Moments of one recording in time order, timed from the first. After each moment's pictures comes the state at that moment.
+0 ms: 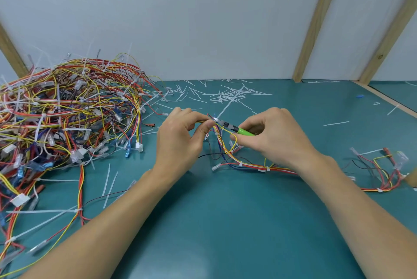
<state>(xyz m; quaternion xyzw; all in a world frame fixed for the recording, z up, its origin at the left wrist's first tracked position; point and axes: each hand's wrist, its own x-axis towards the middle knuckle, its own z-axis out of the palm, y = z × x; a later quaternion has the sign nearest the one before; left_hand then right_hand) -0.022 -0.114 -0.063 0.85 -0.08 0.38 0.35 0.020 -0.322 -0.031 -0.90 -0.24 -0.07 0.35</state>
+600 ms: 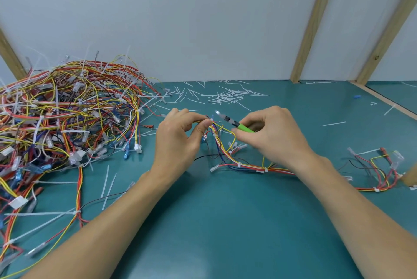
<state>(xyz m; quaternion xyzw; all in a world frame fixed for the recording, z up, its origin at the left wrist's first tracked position) -0.020 -0.113 -0.063 0.84 -0.08 0.39 0.36 0.020 -0.320 -0.031 -0.89 -0.22 -0.11 0.38</state>
